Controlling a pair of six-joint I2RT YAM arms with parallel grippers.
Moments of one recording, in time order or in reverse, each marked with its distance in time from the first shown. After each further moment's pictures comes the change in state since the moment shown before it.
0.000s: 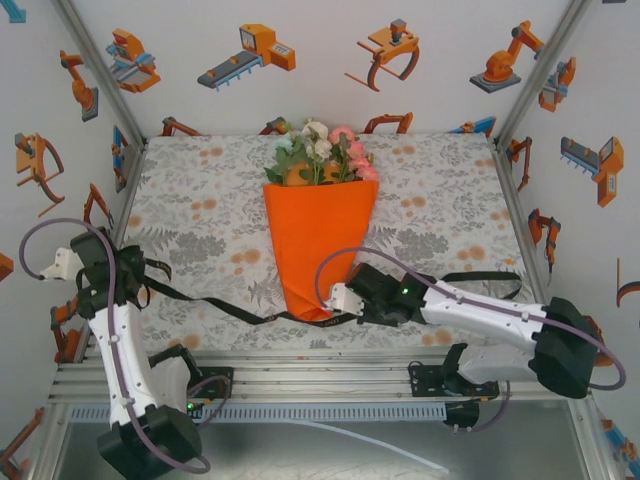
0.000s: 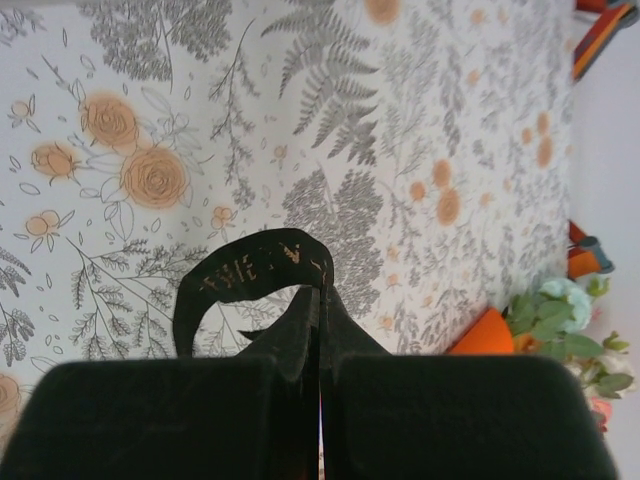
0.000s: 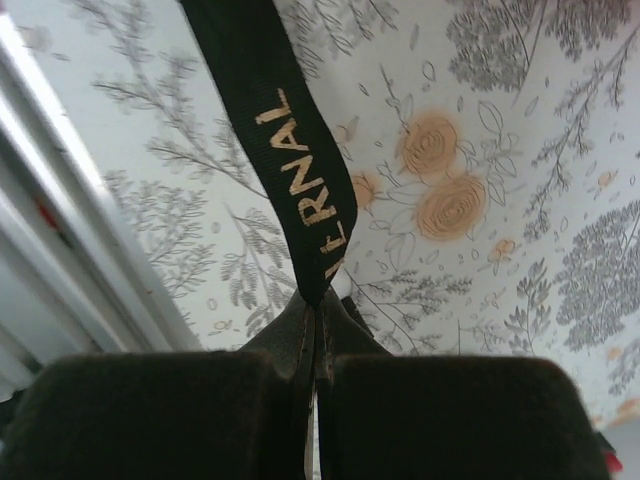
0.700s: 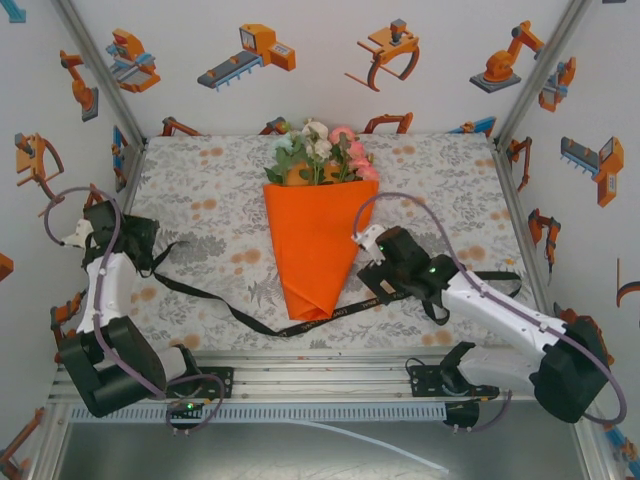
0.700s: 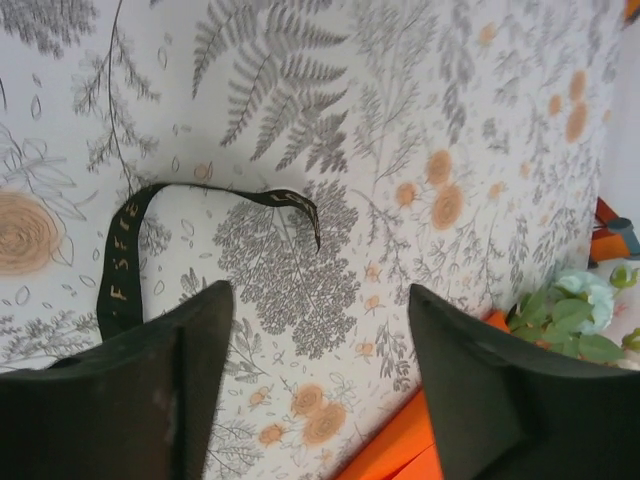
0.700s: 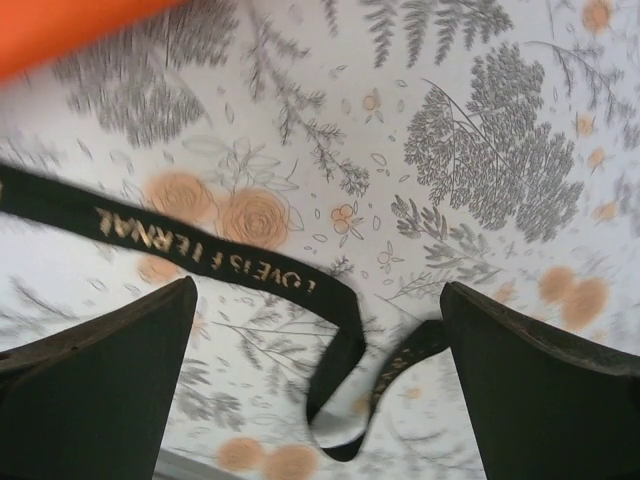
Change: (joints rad) left arm -0.068 0.401 0.087 0.257 0.063 0.004; right arm -0.338 -0.102 0.042 0.174 0.071 0.321
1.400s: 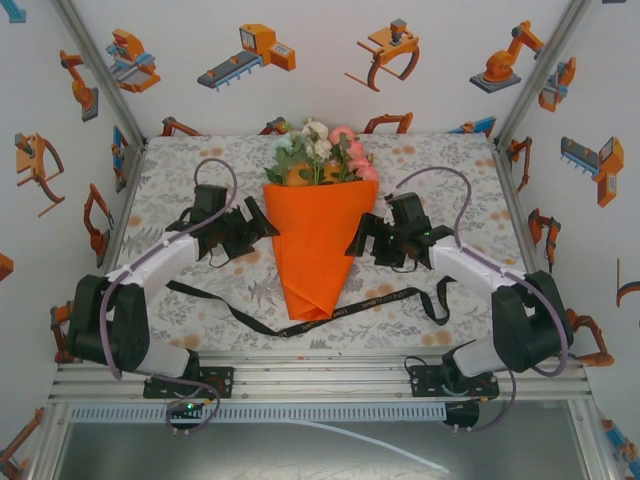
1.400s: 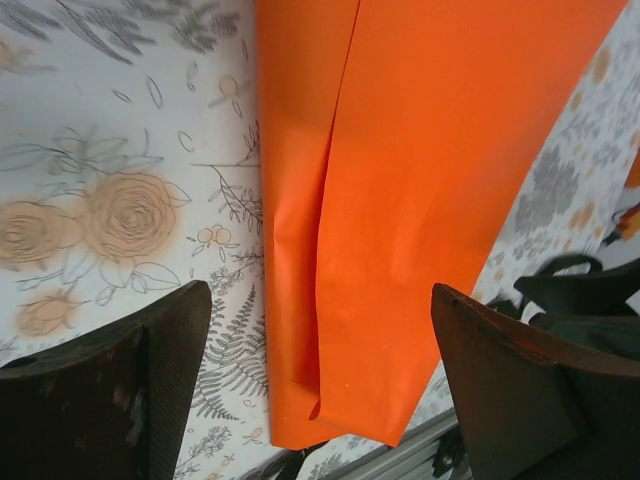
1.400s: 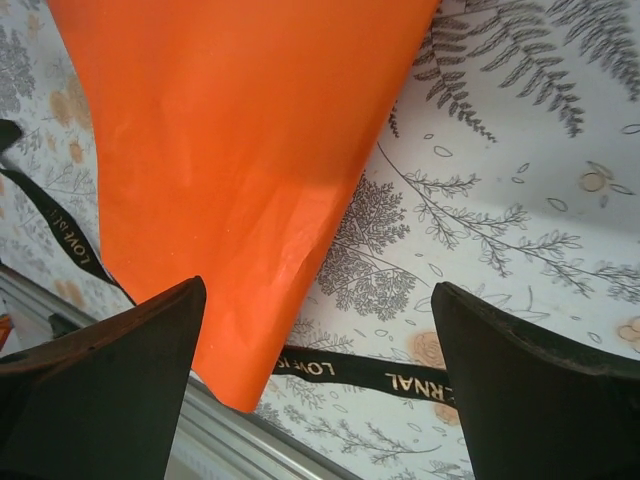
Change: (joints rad) left arm -0.670 0.260 0.030 0.172 0.371 0.258; right arm -0.250 0.327 0.065 0.315 -0.532 0.774
